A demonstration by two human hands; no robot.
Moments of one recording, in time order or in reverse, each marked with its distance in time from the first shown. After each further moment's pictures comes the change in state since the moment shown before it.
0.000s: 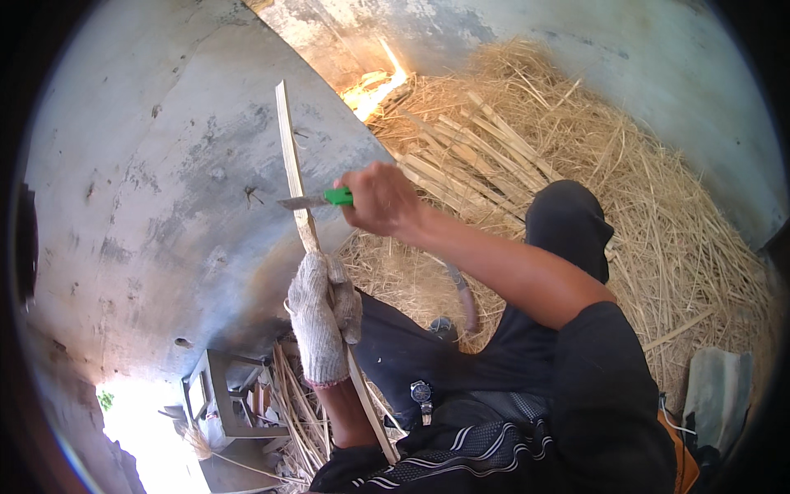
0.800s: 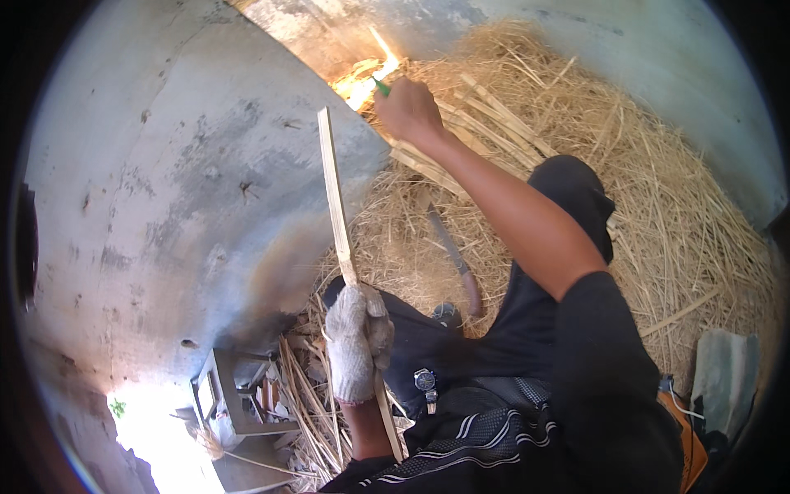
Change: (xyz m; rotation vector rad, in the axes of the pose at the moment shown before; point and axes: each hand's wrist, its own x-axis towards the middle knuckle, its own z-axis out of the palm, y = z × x) left_hand -0.040 -0.042 -0.007 -0.015 -0.067 -0.203; right_hand 0.046 0.066 -0.046 -0.220 0.070 0.648
